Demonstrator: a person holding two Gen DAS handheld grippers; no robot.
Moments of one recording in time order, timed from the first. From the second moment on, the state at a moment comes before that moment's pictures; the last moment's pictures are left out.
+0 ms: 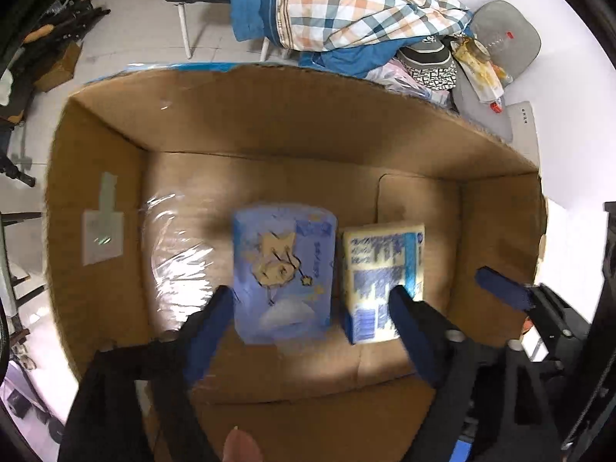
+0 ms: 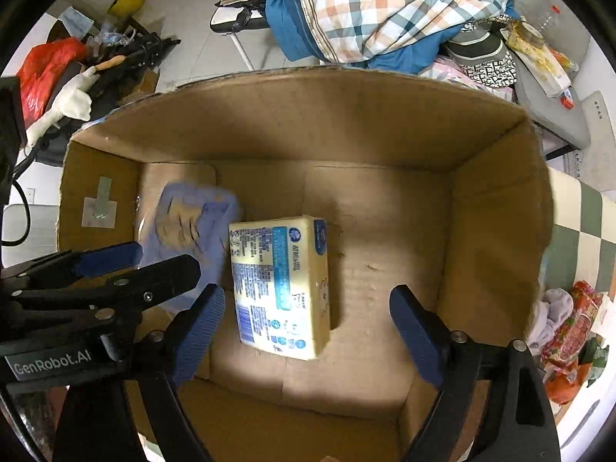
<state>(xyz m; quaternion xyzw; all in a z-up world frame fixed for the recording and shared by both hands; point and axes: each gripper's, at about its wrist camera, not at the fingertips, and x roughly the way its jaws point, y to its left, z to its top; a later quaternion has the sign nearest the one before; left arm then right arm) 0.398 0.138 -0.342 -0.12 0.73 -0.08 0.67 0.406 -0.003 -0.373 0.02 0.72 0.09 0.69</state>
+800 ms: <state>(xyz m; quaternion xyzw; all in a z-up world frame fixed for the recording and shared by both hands) 0.281 0.147 -0.237 -0.06 0.62 -0.02 0.78 0.279 -0.016 -0.285 -0.01 0.67 0.04 0.74</state>
